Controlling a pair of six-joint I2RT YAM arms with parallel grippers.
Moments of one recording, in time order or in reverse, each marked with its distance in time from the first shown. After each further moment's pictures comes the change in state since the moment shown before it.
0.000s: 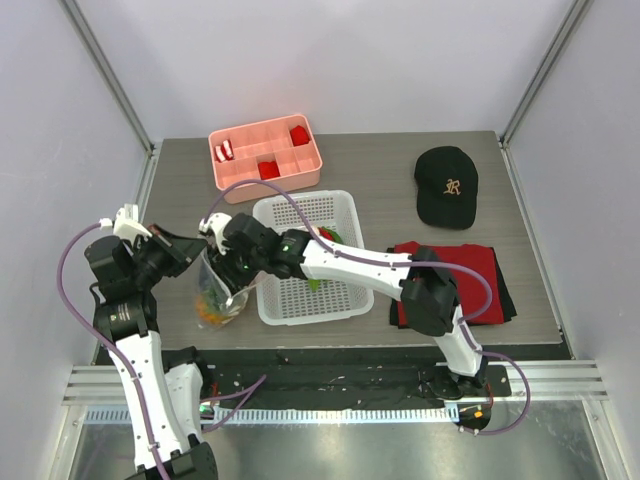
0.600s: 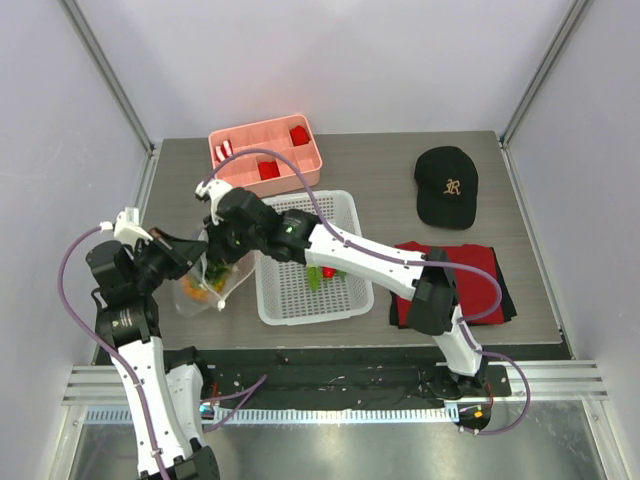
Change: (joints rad) left arm 0.000 -0.019 -0.022 0.001 0.001 0.006; right arm -0.010 0.006 0.191 -0.076 0.089 0.114
